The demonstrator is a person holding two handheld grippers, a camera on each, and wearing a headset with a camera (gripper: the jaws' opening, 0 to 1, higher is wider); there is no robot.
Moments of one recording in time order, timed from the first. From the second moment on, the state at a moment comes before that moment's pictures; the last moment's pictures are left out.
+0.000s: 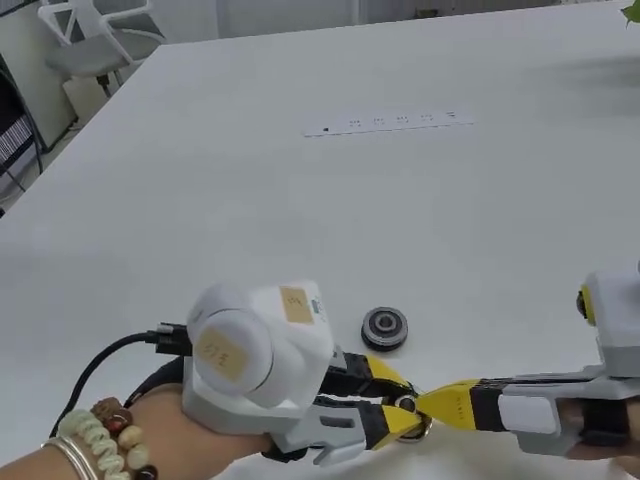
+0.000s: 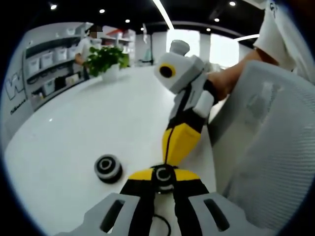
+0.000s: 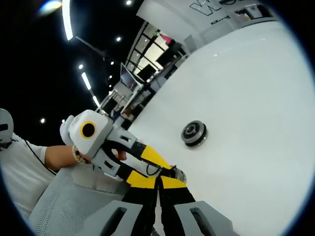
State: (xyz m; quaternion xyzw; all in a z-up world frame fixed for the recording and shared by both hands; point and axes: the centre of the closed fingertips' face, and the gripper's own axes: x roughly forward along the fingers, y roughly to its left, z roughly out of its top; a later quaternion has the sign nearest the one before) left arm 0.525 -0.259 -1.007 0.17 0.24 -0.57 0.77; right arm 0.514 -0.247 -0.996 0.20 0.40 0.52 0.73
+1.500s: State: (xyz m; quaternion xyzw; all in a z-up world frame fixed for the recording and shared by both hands) left arm 0.523 -0.215 -0.912 0.15 0.19 -0.55 0.80; right arm 0.523 -0.289 -0.988 0.17 0.39 0.46 0.78
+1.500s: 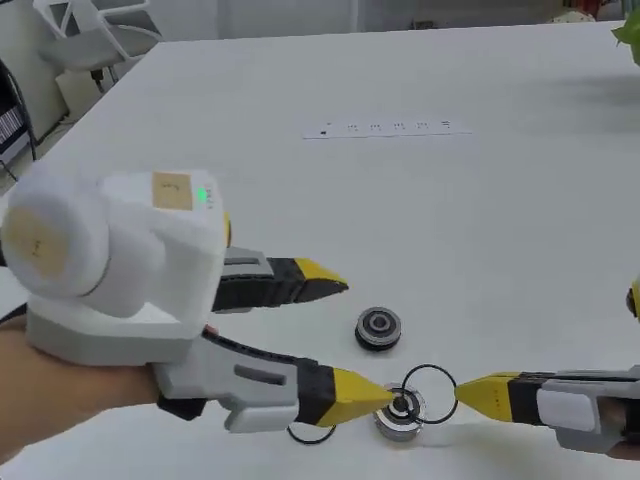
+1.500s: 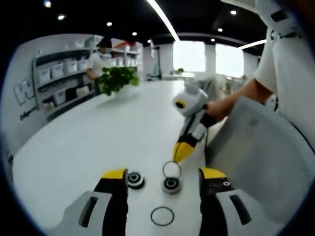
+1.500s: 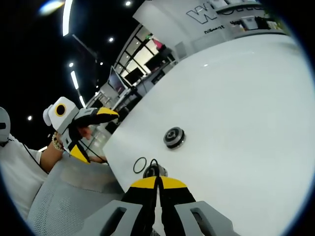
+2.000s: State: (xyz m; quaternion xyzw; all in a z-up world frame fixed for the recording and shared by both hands) left arm 0.519 -0.147 -0.901 0.15 0.19 -0.48 0.84; right arm 0.537 -0.292 -0.959 0.16 0.36 0.46 0.79
